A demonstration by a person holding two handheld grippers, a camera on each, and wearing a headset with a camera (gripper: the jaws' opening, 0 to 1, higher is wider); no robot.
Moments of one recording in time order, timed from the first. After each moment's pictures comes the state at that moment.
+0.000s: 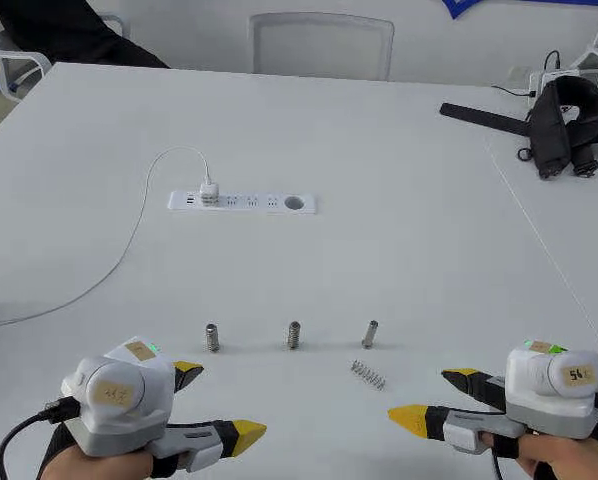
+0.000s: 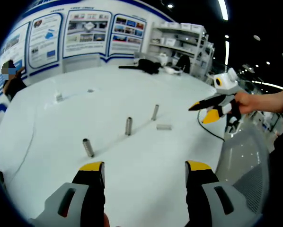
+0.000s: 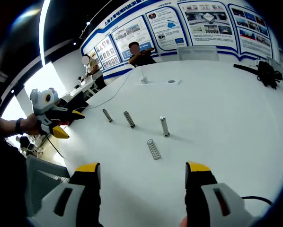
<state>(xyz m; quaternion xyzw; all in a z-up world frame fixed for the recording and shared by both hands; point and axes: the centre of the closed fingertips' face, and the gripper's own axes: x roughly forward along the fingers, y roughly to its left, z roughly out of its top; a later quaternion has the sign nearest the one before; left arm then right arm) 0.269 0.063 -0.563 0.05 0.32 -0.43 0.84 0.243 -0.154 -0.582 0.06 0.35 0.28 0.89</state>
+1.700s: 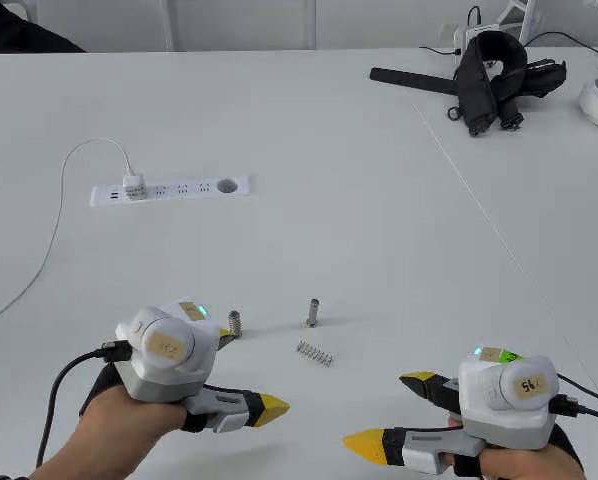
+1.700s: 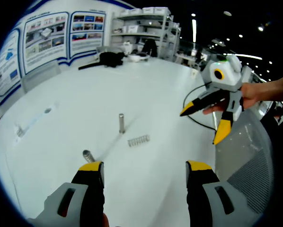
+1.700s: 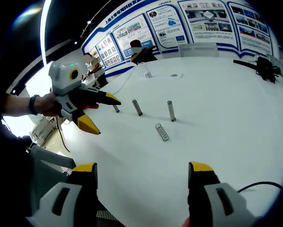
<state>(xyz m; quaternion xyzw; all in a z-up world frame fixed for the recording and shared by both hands) 0.275 -0.044 -0.575 0.15 0.32 -0.55 0.75 0.204 -0.148 -0.588 0.07 0.36 0.29 0.89</state>
